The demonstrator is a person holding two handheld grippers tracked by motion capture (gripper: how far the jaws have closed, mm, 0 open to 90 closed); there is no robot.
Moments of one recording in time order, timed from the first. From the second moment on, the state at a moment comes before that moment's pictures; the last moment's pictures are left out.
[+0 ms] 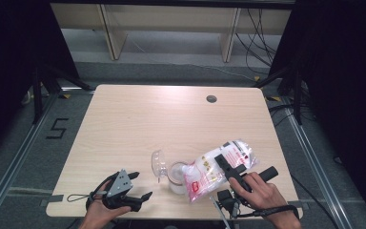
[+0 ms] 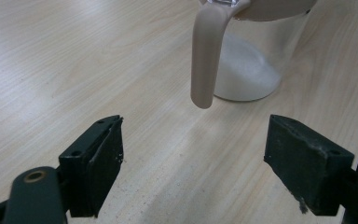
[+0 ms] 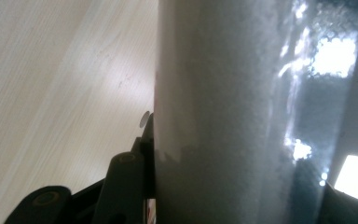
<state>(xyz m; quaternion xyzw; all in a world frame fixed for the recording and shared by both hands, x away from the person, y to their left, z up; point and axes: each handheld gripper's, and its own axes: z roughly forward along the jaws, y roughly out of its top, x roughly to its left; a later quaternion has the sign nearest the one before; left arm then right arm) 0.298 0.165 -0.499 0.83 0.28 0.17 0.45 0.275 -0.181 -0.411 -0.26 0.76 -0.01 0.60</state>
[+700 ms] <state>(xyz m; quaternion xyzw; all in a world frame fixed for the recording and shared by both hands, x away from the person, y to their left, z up) 0.298 0.166 -0.499 0.83 0.28 0.17 0.45 0.274 -0.178 -0.411 -0.27 0.75 -0.01 0.60</state>
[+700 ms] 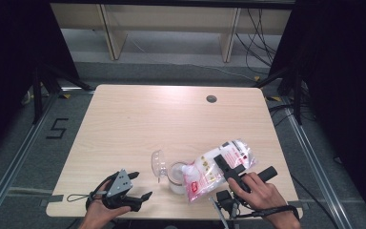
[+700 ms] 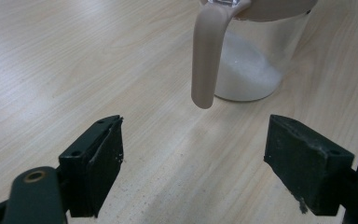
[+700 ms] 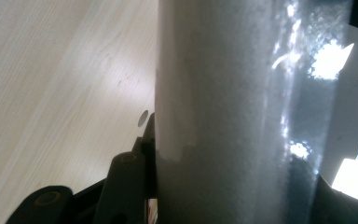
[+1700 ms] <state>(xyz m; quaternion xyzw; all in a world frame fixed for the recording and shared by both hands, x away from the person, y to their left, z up) 0.298 0.166 -0.499 0.83 0.28 0.17 0.45 0.273 -0.179 -0.412 -0.27 0.76 -0.01 0.59</state>
